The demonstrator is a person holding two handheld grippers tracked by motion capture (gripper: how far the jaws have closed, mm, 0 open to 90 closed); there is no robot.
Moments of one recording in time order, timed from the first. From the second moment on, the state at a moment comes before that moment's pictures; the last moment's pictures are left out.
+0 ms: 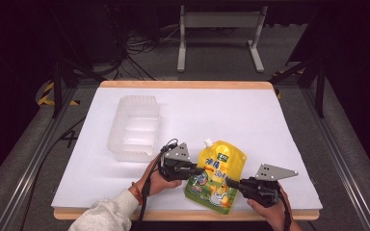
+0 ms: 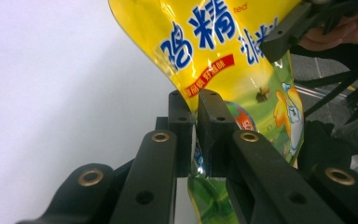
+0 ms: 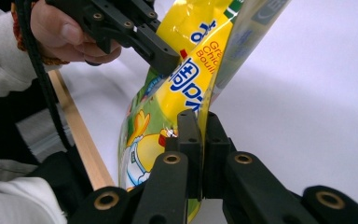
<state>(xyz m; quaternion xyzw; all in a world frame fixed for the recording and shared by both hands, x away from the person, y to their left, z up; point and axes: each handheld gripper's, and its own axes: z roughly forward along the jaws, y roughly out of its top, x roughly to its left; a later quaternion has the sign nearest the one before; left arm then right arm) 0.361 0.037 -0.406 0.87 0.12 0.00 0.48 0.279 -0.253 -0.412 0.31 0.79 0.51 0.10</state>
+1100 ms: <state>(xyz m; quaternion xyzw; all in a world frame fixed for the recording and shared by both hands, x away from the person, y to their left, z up) 0.379 0.145 -0.332 0.79 0.21 0.20 0.53 0.348 -0.139 -0.316 0.18 0.79 0.54 0.22</state>
